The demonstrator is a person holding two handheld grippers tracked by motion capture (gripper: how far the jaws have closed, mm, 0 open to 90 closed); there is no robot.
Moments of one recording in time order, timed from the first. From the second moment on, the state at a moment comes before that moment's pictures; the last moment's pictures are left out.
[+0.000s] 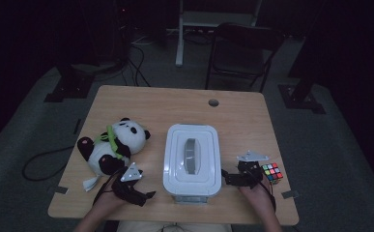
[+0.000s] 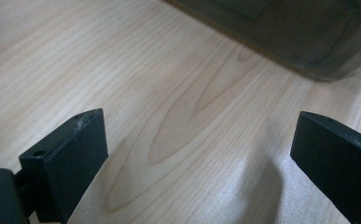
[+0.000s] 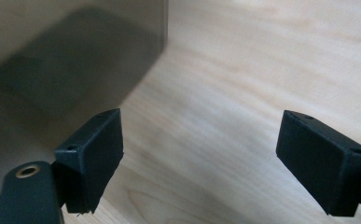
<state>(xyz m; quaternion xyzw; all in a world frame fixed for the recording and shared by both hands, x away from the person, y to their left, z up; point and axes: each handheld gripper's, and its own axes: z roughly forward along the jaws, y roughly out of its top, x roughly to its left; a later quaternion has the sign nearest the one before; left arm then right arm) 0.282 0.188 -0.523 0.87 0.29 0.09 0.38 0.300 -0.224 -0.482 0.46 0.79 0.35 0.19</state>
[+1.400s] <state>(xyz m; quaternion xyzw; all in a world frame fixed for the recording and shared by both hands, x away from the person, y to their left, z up) 0.280 0.182 -0.524 0.88 0.28 0.12 0.35 0.282 -0.135 -0.393 0.32 0.81 0.47 0.13</state>
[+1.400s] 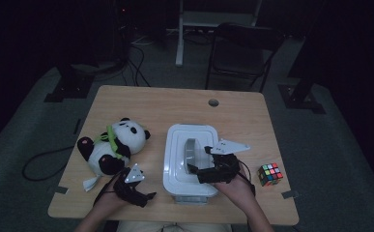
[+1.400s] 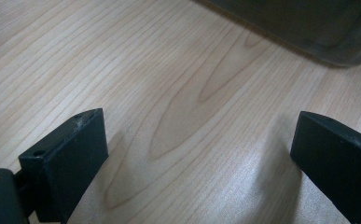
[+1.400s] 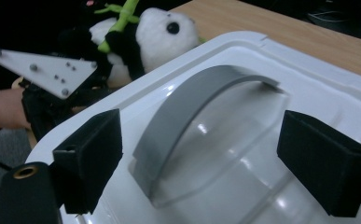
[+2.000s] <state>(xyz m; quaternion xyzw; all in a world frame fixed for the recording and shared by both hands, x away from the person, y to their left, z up) 0.280 0.182 -0.524 0.89 0.28 0.12 0.35 0.286 -0.122 -0.401 0.31 0.84 0.44 0.09</state>
